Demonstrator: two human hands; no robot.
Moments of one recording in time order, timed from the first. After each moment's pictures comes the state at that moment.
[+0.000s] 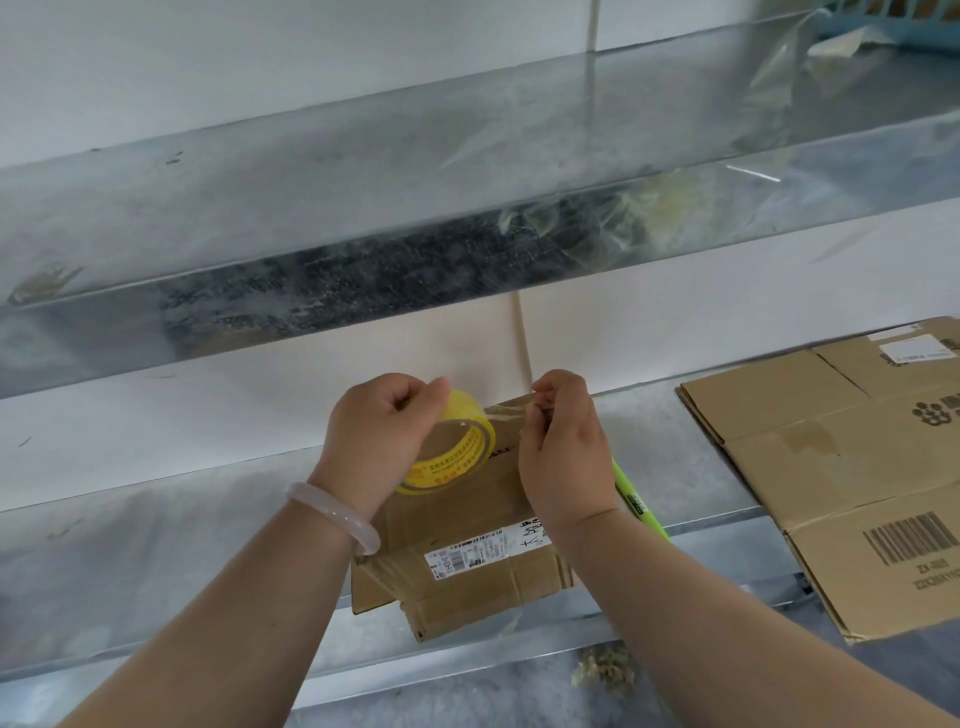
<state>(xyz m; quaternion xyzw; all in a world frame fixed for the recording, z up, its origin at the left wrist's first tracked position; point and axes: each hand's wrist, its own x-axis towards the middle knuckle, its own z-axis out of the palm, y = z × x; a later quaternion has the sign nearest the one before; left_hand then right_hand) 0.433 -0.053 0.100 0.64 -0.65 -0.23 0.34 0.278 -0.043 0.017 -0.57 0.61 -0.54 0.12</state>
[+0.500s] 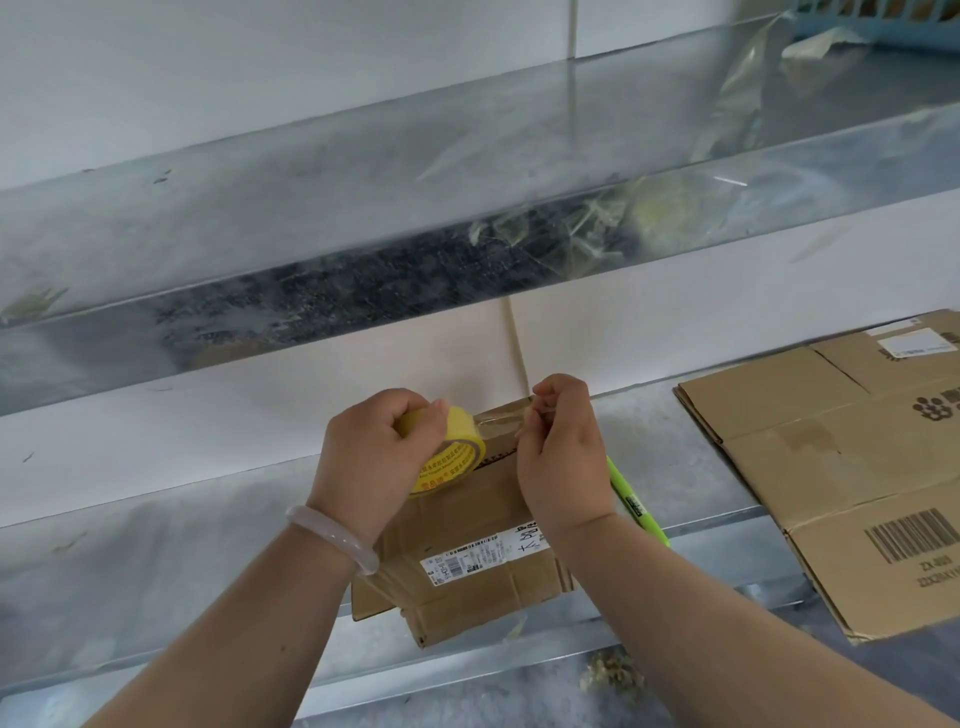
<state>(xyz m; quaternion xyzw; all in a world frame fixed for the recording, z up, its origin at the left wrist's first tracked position) 0.432 -0.042 0.093 0.62 -0.67 -0.19 0.35 0.275 -0.039 0.021 -0.54 0.61 -0.55 0.19</state>
